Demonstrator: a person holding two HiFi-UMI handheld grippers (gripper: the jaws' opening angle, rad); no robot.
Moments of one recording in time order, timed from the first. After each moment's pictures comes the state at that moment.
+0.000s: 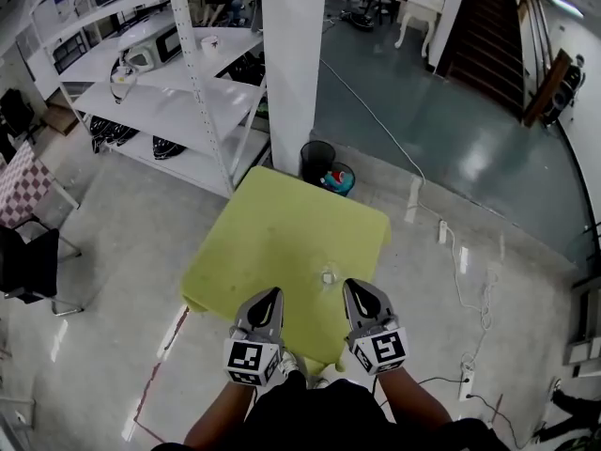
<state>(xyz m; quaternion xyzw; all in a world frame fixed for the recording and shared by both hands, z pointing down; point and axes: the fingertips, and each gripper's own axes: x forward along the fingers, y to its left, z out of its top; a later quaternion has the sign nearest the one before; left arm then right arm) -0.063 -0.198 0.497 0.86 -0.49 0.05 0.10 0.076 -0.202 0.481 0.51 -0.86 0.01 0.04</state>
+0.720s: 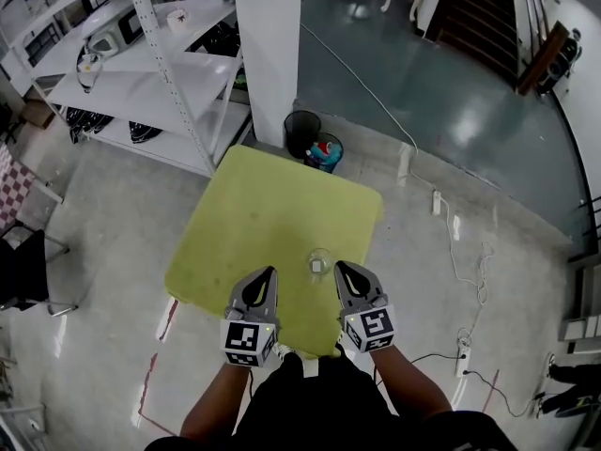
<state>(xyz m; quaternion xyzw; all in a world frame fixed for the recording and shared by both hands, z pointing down) -0.034 -0.260 0.535 0.87 -0.47 0.08 0.11 0.105 -0.258 0.556 0.52 -0.84 0.07 0.10</state>
